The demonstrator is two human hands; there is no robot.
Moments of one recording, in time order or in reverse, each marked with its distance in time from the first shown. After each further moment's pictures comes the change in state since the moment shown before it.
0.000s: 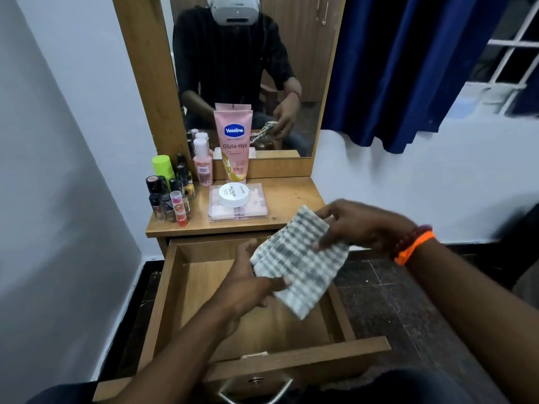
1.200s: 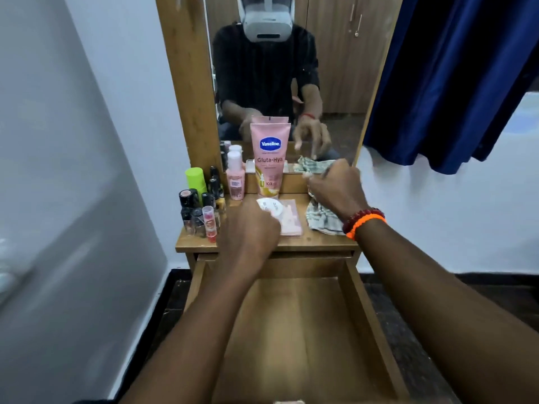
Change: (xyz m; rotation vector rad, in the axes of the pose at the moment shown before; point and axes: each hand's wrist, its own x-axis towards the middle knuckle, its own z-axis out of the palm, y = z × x) left_hand 0.056 0.090 -0.038 0.833 0.697 0.116; right_hand 0.133 -0.062 0.011 -0.044 0.828 -0.129
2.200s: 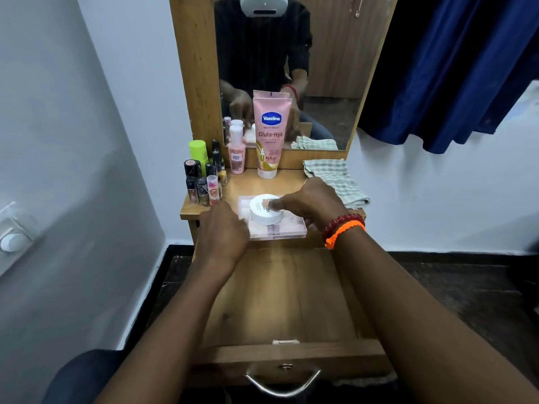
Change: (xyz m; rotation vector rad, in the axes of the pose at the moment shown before) left_hand -0.028 -0.071 -0.003 -0.126 -0.004 -0.038; right_hand -0.097 -0.039 -0.007 -0.026 -0.455 0.258
